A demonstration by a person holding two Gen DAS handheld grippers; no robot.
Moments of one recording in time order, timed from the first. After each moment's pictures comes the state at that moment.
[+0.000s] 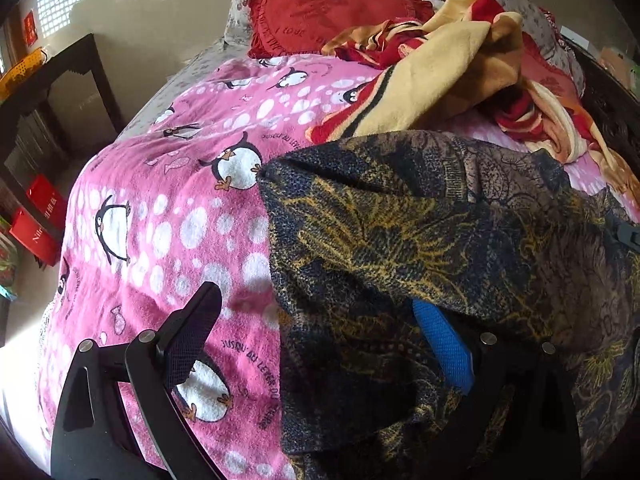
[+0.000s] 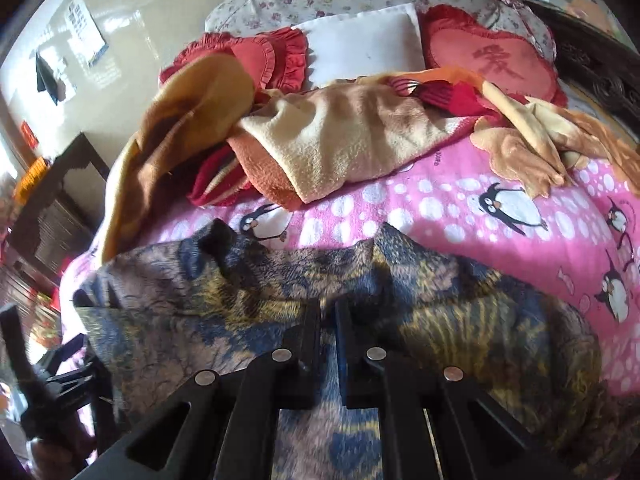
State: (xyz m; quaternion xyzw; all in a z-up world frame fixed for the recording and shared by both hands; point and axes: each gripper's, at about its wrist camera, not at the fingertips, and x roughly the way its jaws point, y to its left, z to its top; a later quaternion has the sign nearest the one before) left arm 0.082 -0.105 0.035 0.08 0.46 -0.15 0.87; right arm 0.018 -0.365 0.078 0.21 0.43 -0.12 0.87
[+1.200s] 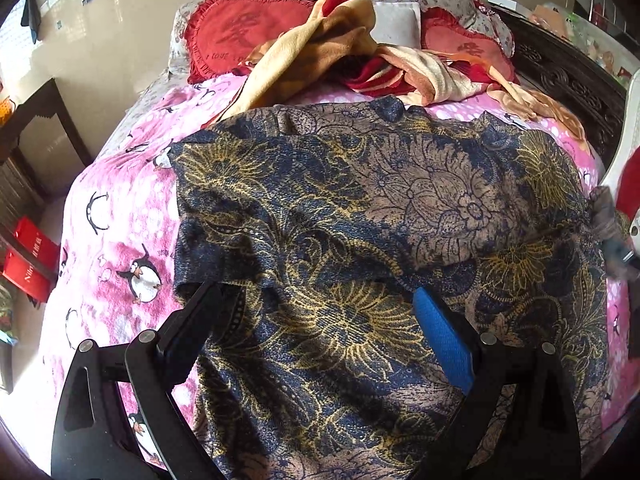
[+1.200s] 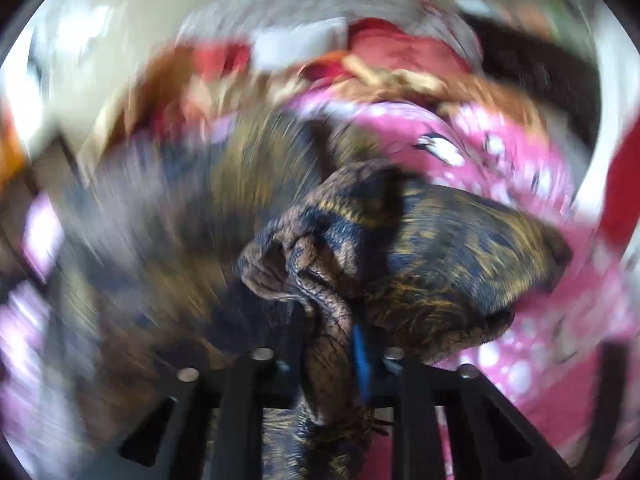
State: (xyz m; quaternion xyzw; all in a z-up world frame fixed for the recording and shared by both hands) left arm -0.040 -0.146 0.067 0.13 0.44 -0.22 0.86; right arm -0.178 -0.390 0.074 0.23 0.39 -0.19 0.87
